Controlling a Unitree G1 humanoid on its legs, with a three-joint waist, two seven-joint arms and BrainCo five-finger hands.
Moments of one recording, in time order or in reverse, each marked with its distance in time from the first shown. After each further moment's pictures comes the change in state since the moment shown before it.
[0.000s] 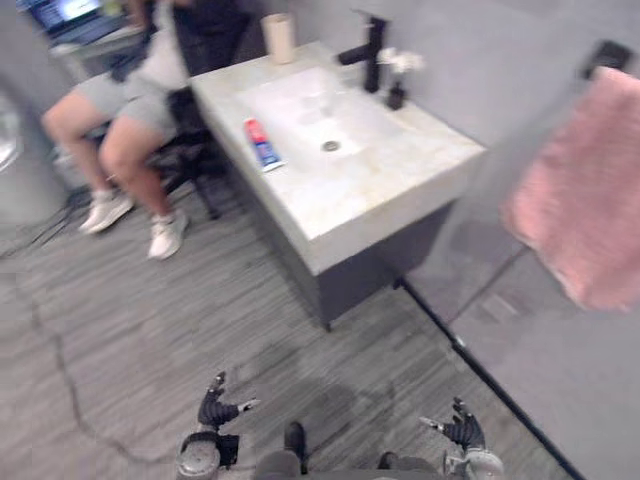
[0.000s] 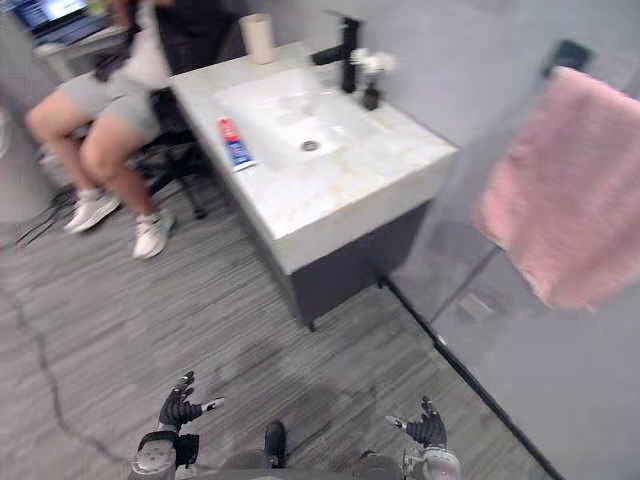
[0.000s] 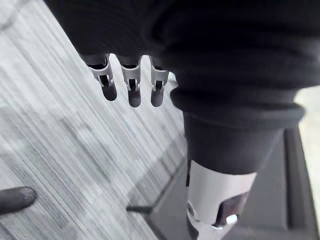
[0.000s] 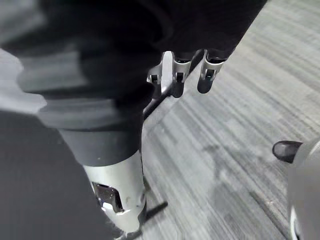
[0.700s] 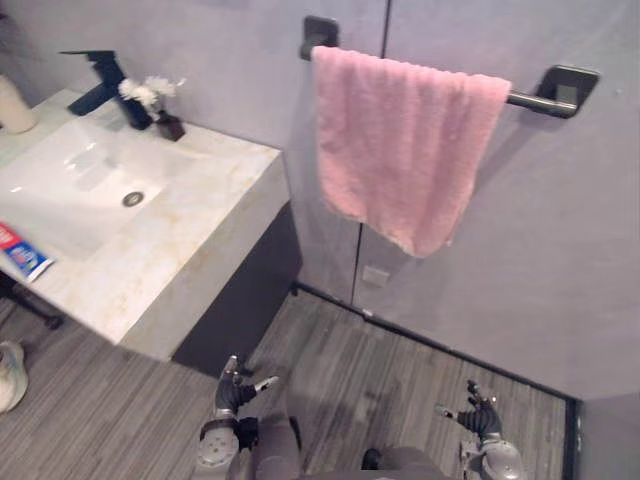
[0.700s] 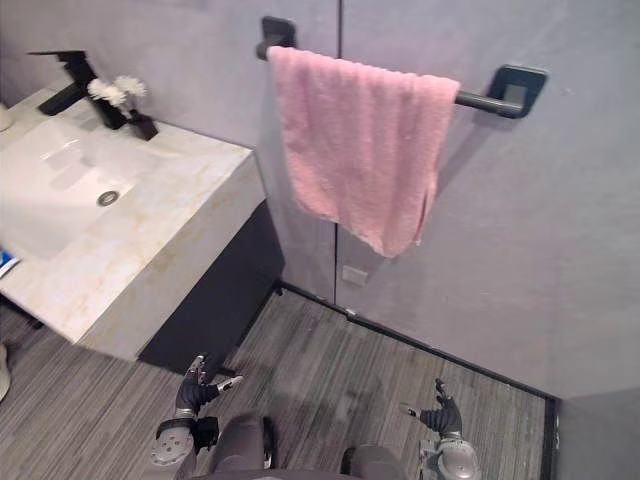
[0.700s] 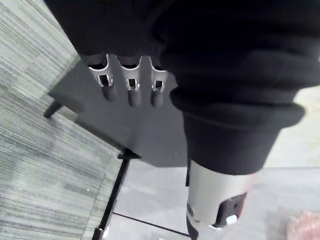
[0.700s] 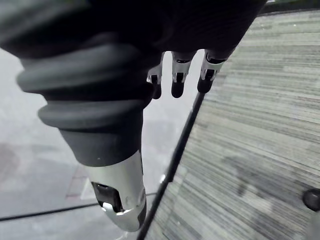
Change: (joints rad) left arm 0.013 -0.083 -0.059 -0.189 -0.051 -0.005 -0.010; right arm 0.048 -0.073 0.015 -0.081 -0.007 -0.021 0.001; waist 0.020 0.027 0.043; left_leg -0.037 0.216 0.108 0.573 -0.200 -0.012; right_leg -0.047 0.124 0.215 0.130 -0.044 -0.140
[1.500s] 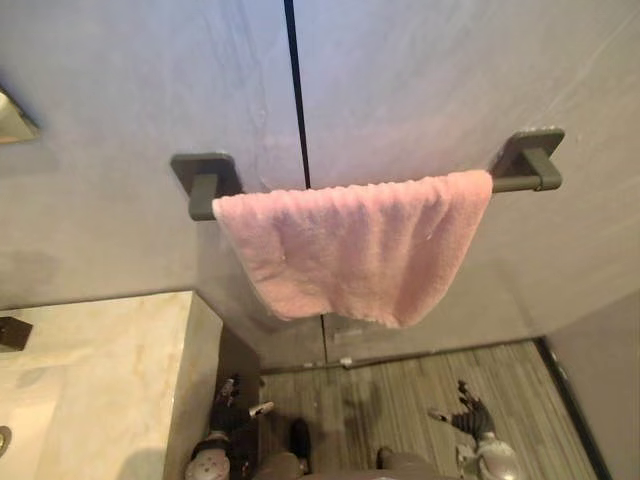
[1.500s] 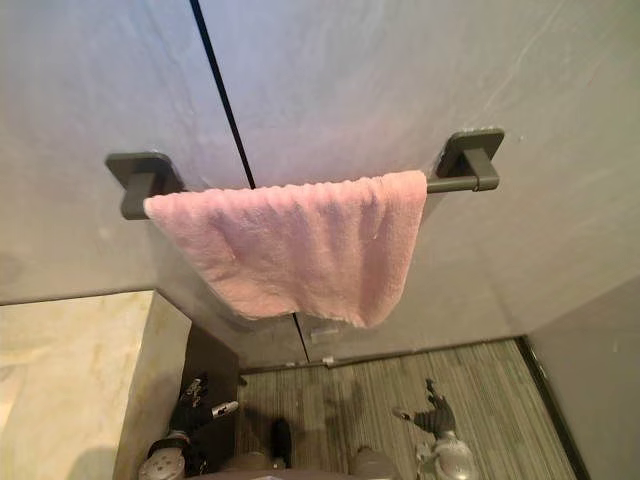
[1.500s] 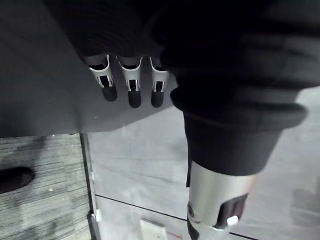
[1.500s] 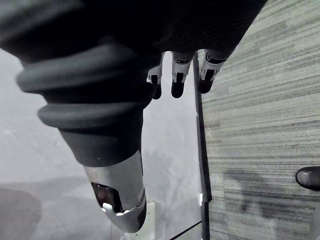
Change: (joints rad) left arm 0.037 0.032 0.020 0.101 0.036 0.004 -0.023; right arm -0.023 0.022 0.014 -0.048 -0.080 0.000 0.054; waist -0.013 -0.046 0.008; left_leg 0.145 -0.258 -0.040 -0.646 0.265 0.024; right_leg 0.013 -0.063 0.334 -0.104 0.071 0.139
